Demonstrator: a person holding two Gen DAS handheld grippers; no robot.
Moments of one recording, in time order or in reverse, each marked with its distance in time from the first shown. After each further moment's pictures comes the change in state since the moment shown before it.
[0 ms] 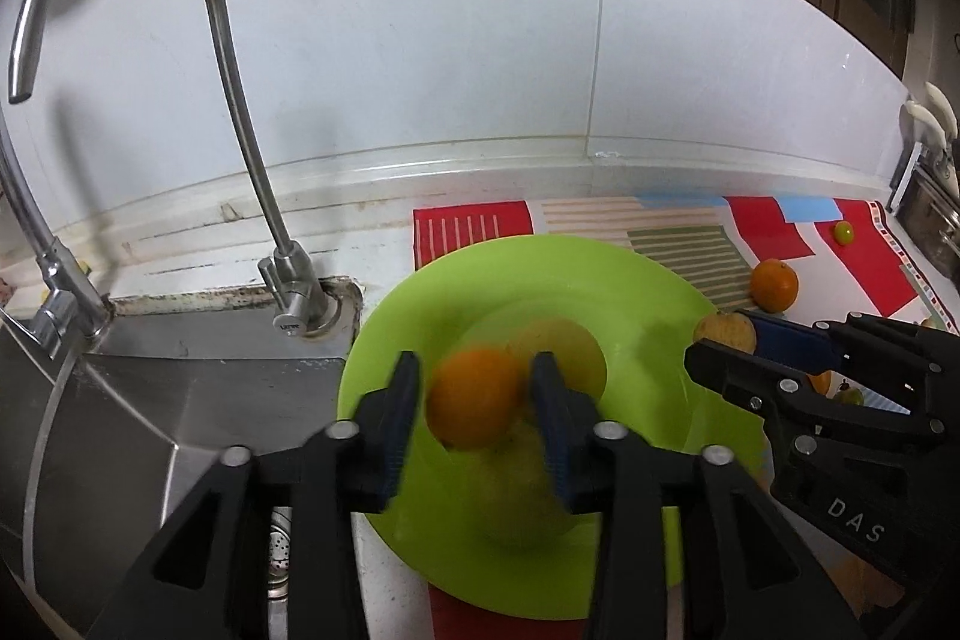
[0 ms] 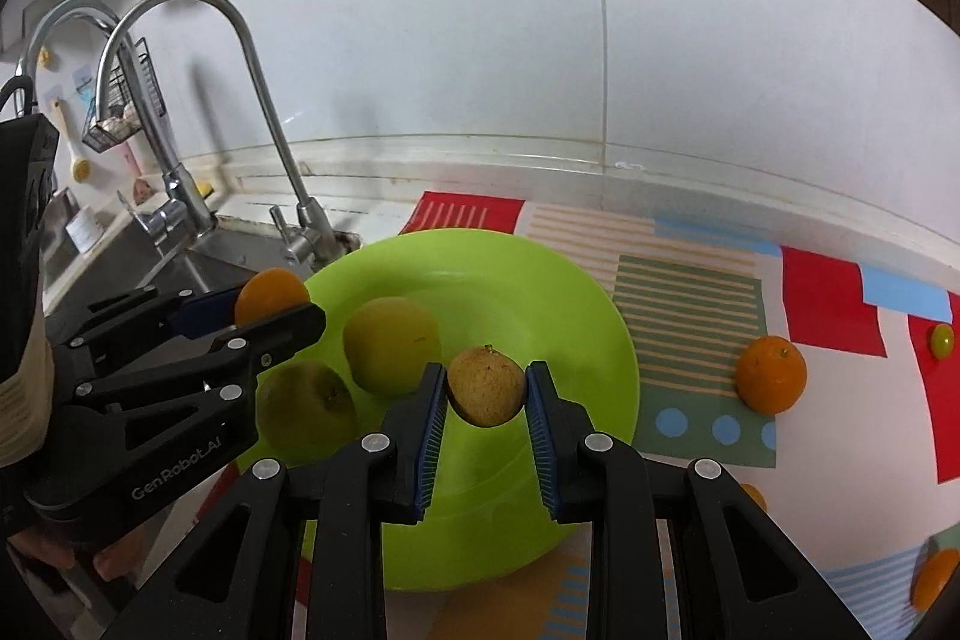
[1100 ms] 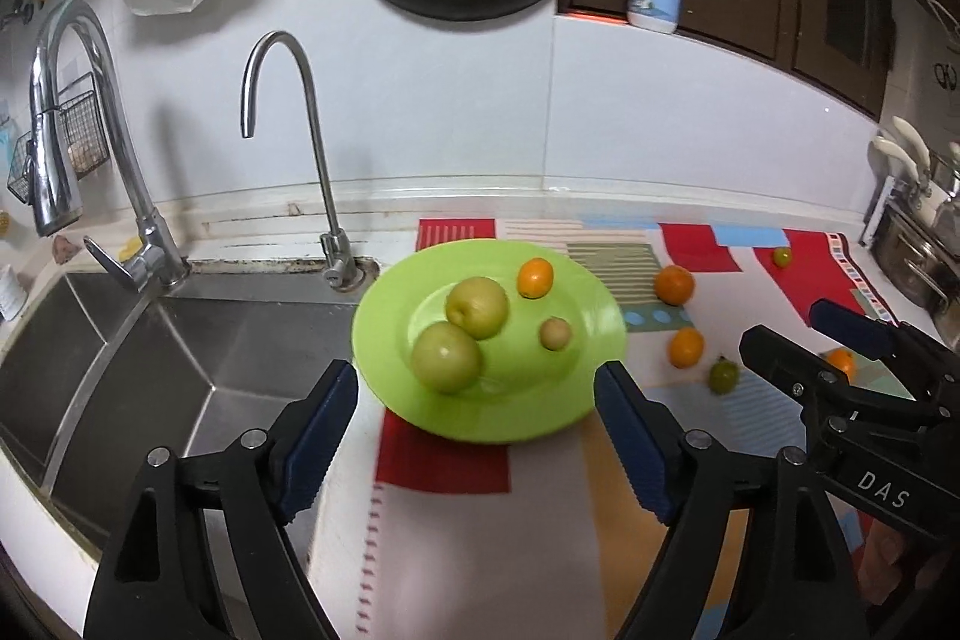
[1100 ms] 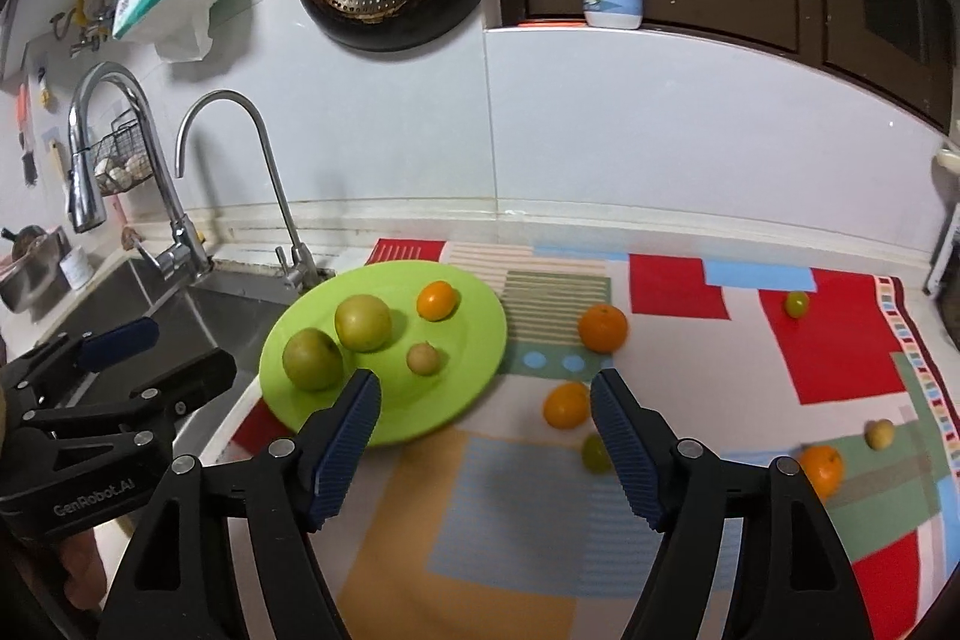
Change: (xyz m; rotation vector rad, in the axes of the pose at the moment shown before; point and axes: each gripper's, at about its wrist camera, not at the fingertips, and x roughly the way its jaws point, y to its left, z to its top) left arm -0.136 -0.055 -0.042 -0.081 -0.079 0.063; right arm -0.142 -0.021 -0.047 0.045 -0.150 -0.121
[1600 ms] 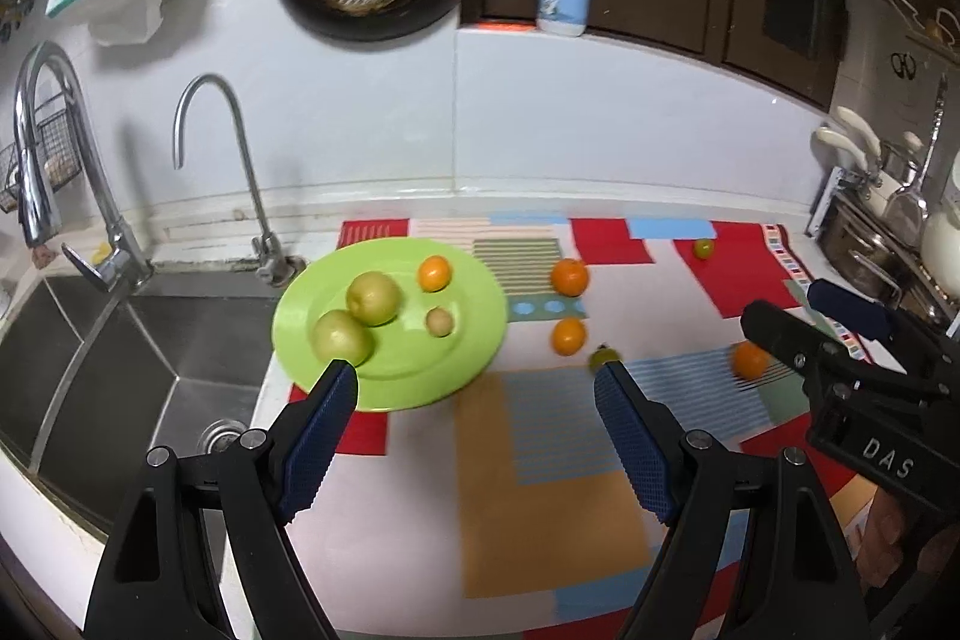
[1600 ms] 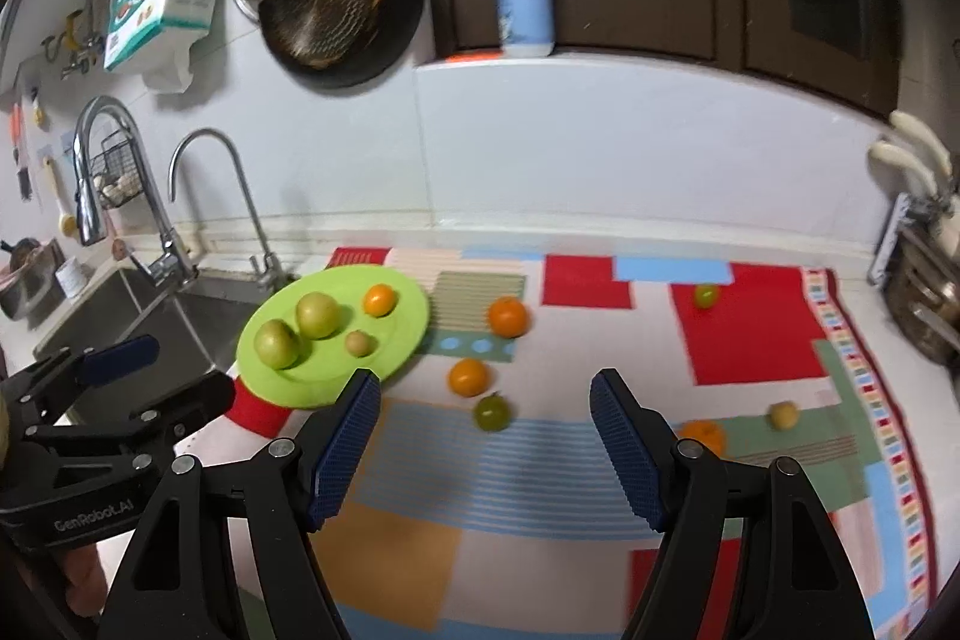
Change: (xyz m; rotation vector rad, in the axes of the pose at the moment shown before) left arm -0.043 -0.073 0.007 0.019 0.009 -0.071; right arm -0.071 -0.060 -0.001 0.017 -0.018 -0.058
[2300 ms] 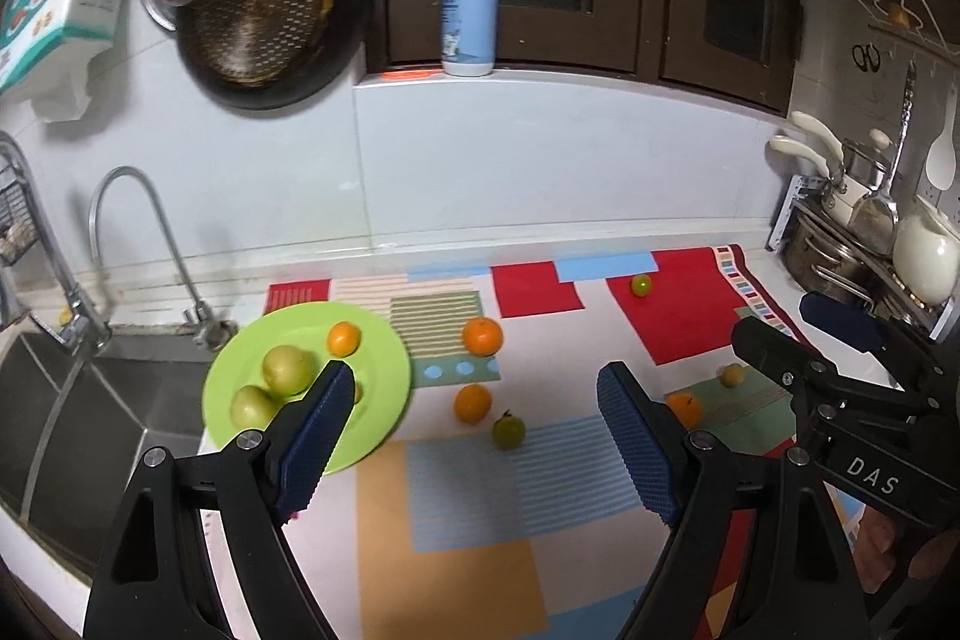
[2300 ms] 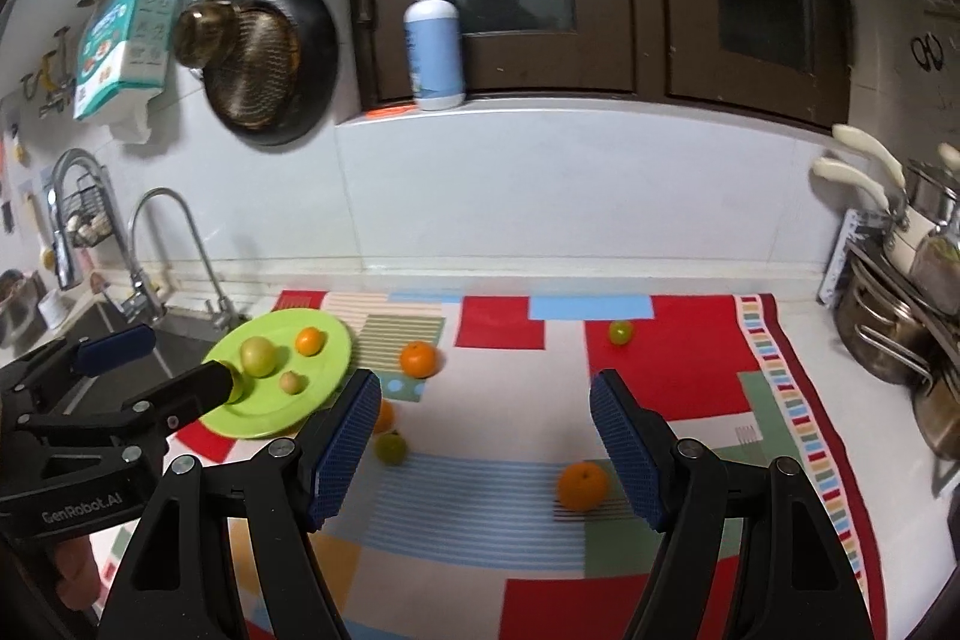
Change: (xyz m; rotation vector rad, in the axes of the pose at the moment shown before) left arm 0.012 -0.073 0.044 0.065 -0.045 -0.060; right arm -0.022 -0.075 0.024 0.037 -0.044 -0.053
